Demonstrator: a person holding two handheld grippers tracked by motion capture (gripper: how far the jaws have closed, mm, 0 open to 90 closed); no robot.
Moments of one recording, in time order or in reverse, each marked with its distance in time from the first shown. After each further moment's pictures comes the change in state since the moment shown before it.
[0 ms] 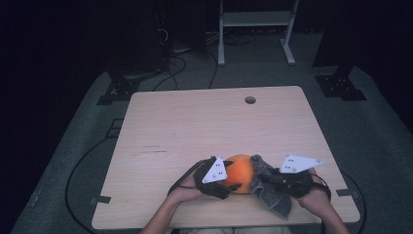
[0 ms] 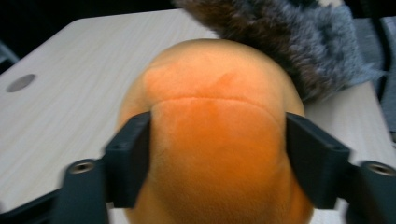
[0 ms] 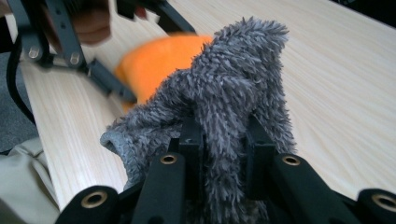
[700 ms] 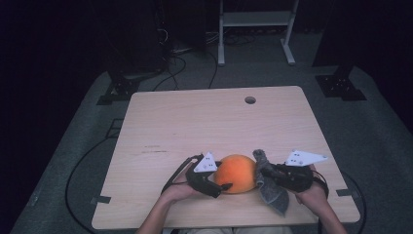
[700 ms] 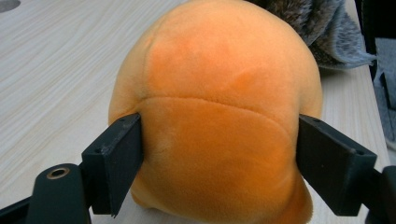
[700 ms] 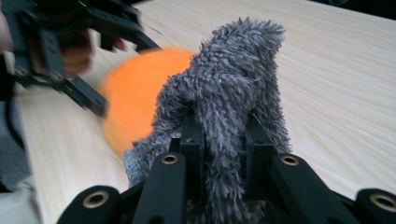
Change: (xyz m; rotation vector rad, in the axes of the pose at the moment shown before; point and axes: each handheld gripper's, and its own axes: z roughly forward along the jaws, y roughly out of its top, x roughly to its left) left arm 0.013 -0.022 -0.004 0.079 -0.050 -0.119; right arm -0.023 -0.016 0.007 -0.088 0.024 0.152
